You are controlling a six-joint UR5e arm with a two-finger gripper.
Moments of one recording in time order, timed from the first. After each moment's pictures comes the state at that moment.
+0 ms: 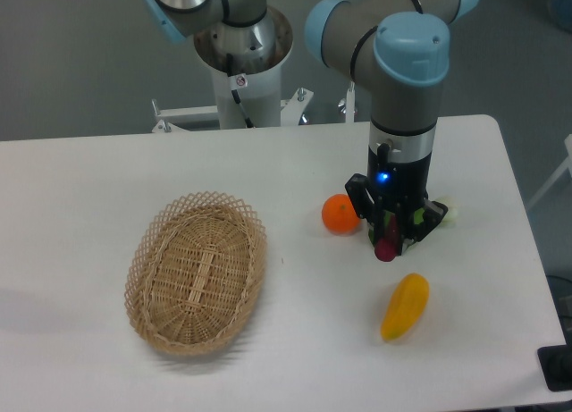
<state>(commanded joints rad) 2.57 -1.84 -1.52 -1.02 1.44 1.17</state>
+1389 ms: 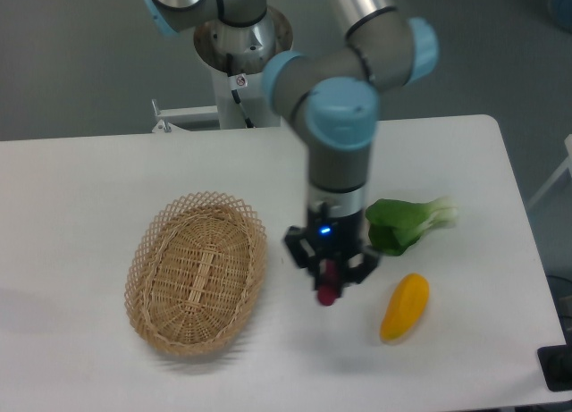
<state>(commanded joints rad) 2.28 -1.91 -1.63 -0.85 1.48 0.62</state>
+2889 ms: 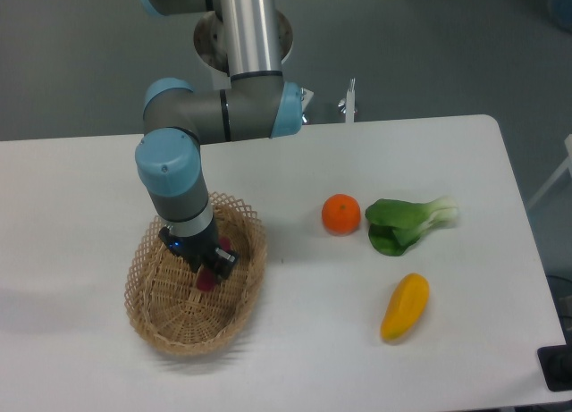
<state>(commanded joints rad) 2.11 -1.95 -1.71 -0.84 1.64 0.62</state>
